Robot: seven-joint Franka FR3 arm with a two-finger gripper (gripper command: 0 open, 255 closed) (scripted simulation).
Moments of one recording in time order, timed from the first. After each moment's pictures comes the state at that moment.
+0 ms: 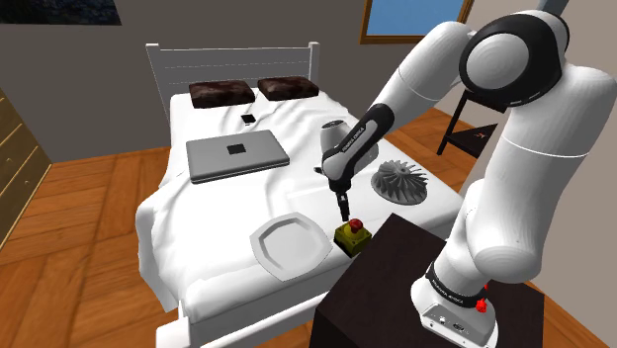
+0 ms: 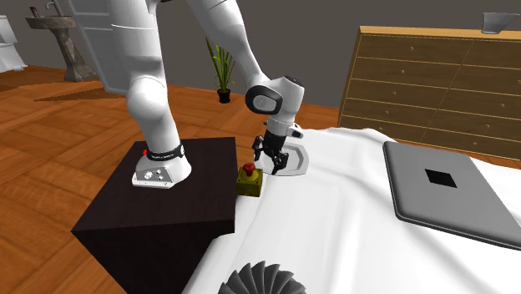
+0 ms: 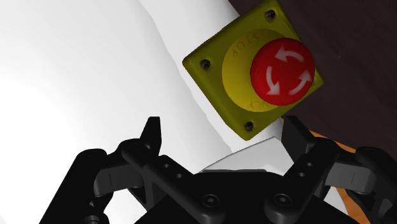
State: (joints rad) arm 0.27 0.11 -0.39 -2.57 -0.05 2.42 -0.81
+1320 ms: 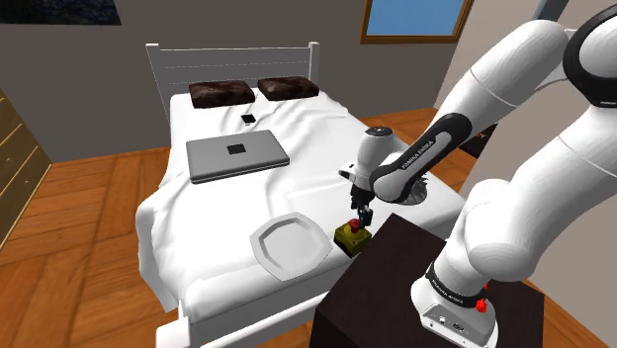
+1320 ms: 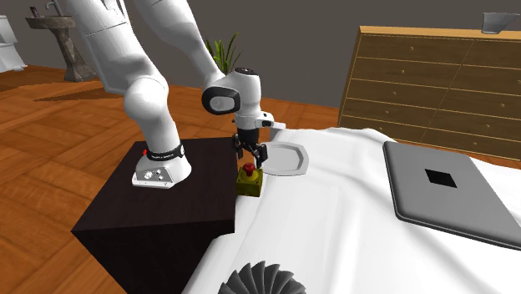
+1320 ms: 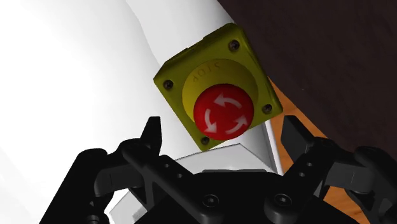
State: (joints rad) arm 0.18 -0.26 -0.42 -2.97 -0.31 2.73 -0.75
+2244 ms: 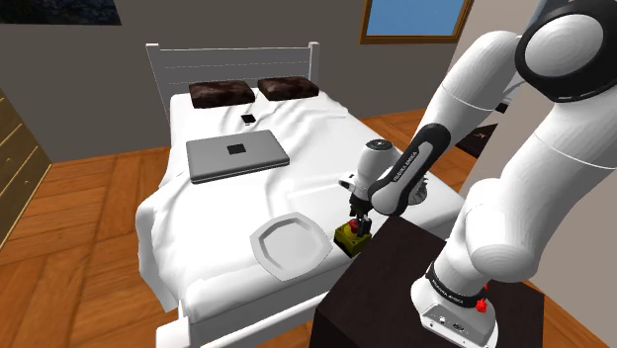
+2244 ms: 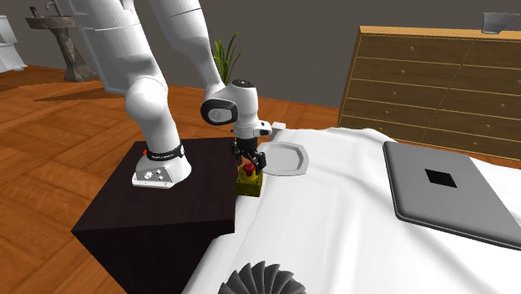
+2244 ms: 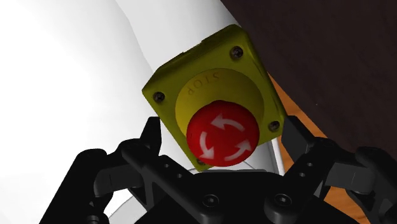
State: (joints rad) arm 0.22 -0.10 -0.45 -3.00 -0.26 2.92 -0.79
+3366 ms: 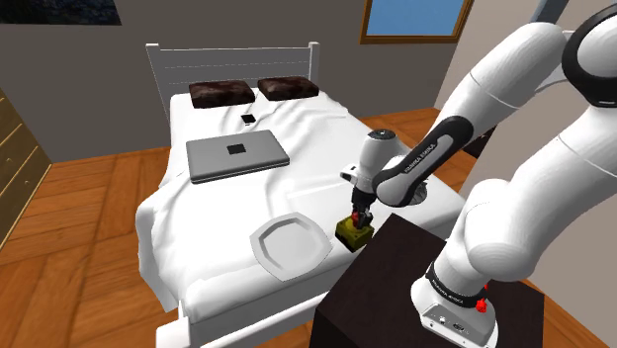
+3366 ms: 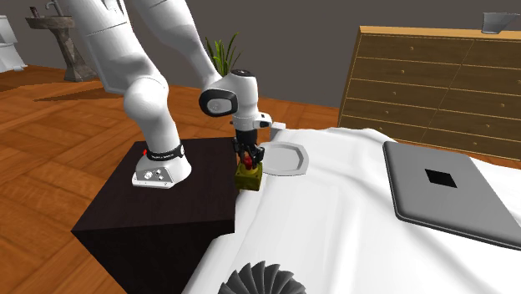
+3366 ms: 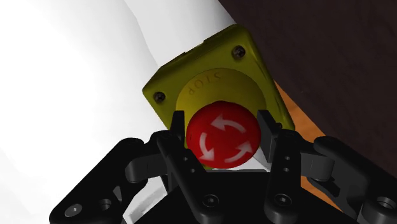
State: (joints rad) arm 0.17 -0.25 -0.42 -3.00 -0.33 2.77 -0.75
